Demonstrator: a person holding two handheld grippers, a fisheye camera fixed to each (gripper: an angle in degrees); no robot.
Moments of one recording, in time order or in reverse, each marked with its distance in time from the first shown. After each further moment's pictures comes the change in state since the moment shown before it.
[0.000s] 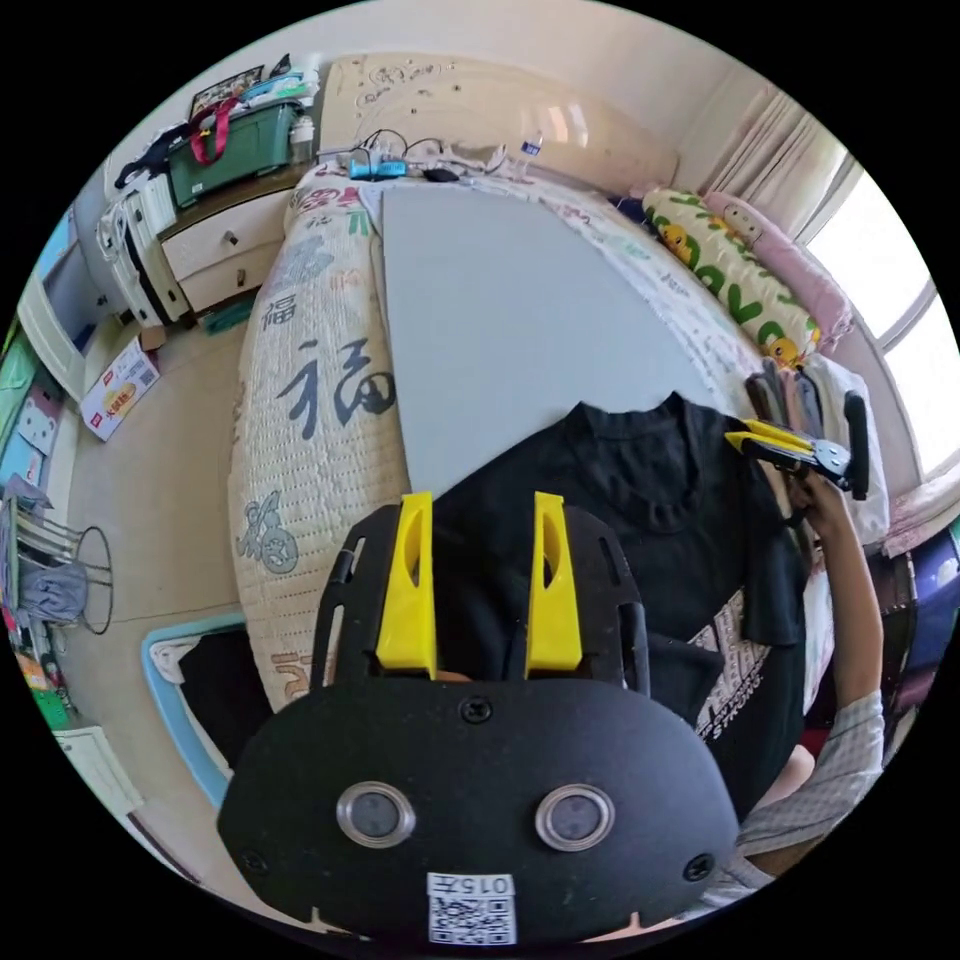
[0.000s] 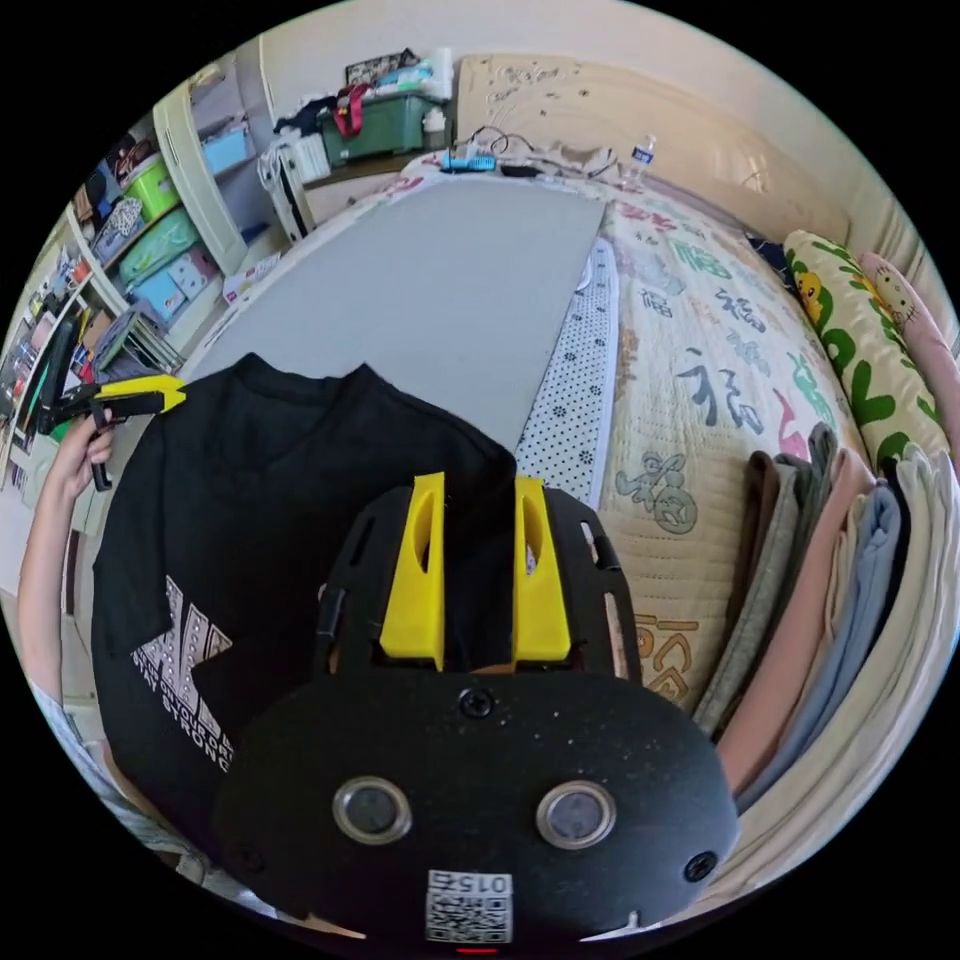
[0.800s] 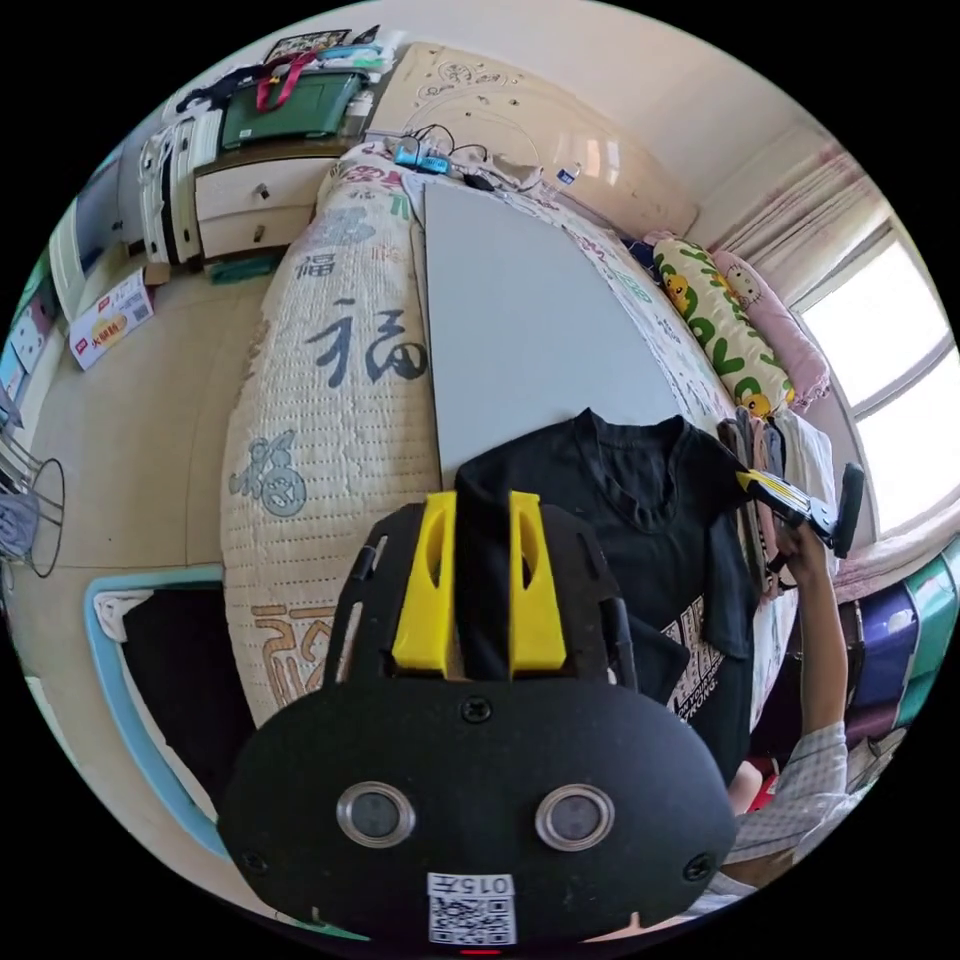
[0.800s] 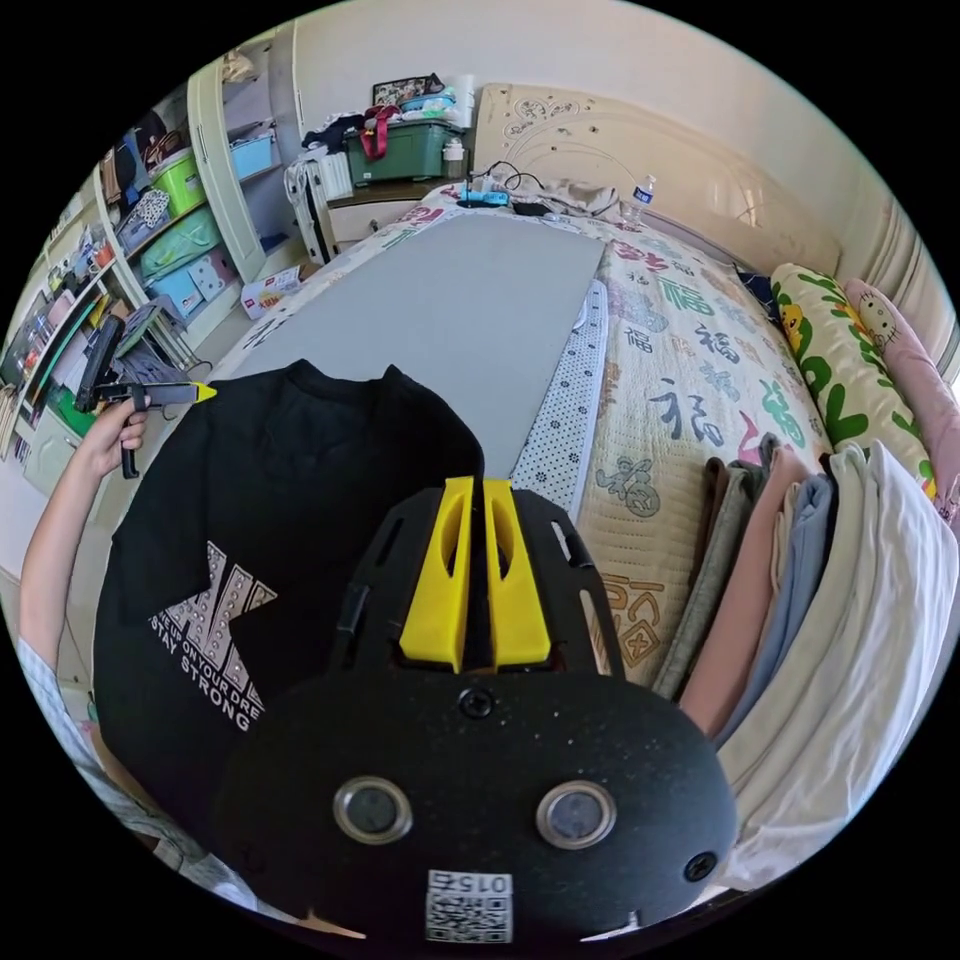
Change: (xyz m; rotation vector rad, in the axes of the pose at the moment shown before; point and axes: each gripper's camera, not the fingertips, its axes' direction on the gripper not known) left arm -0.075 0.051 0.034 0.031 0.175 -0.144; right arm 0.019 0.034 -0.078 0.036 0.028 -0.088
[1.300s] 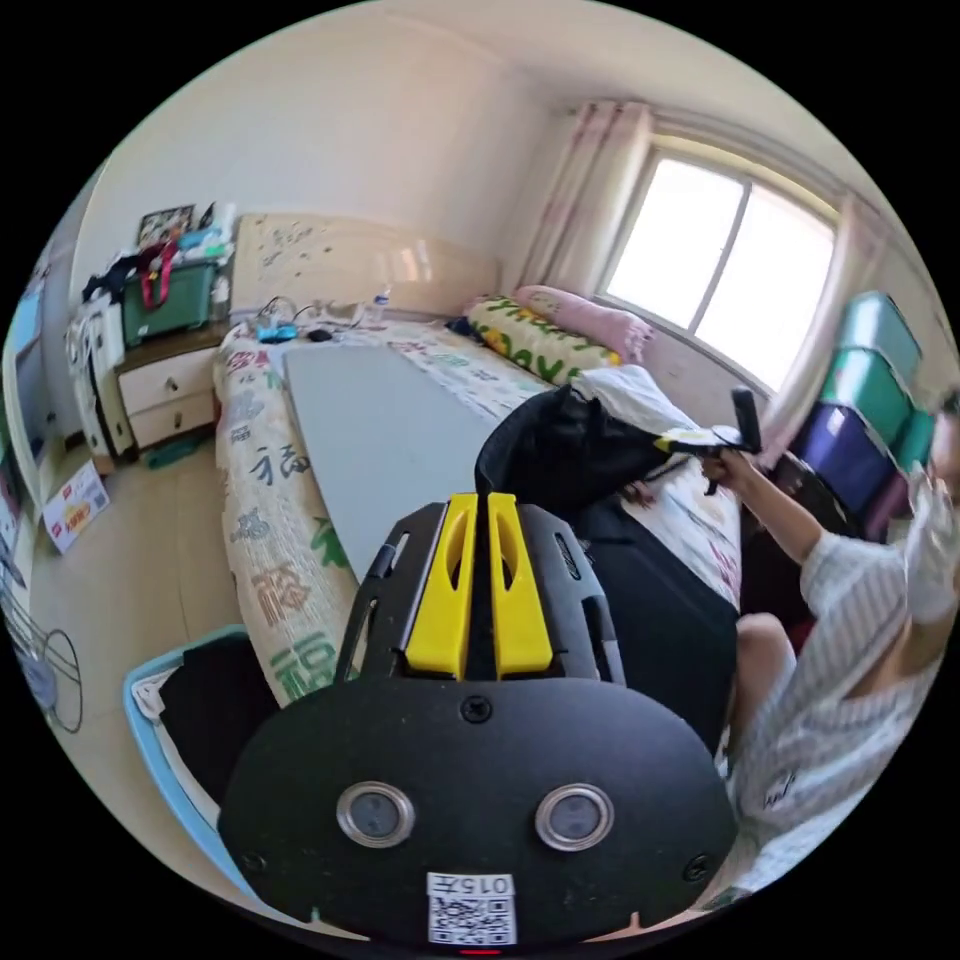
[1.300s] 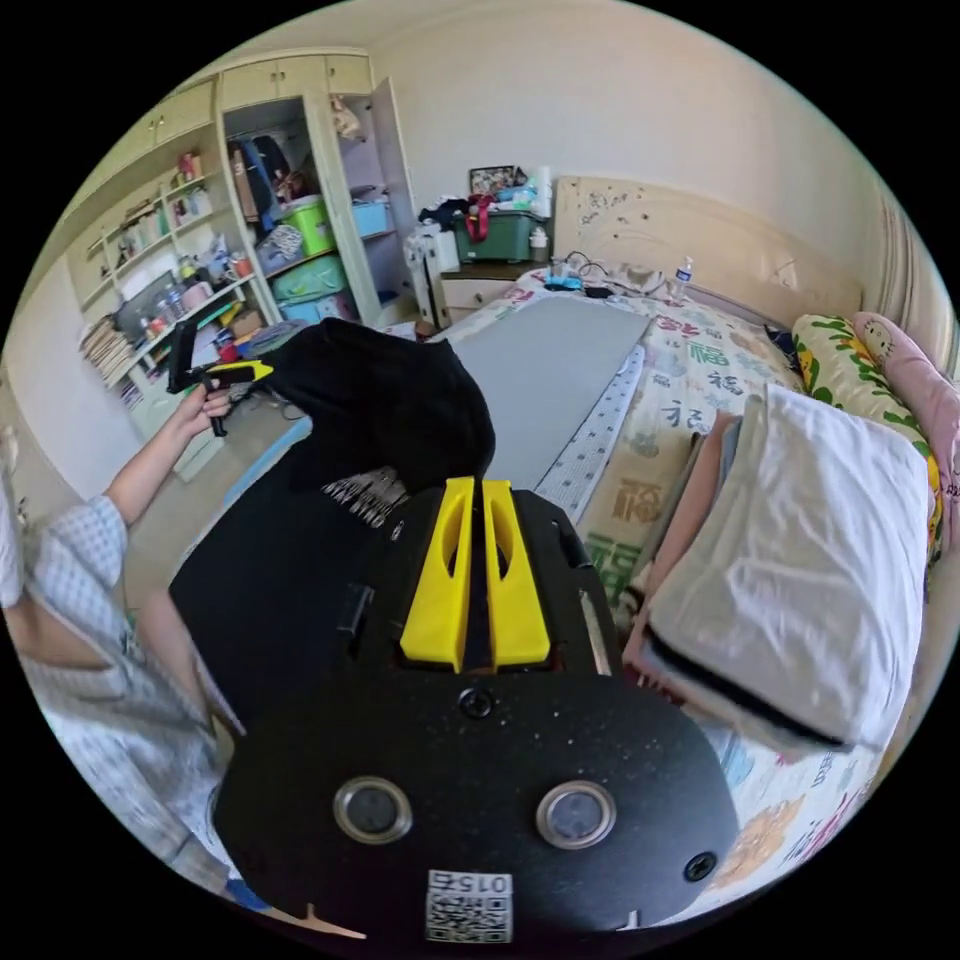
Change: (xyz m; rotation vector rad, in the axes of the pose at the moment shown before) left arm 0.039 0.268 -0.151 0.297 0.195 0.540; right arm 0.007 0.218 -0.255 0.209 -0.283 -0.150
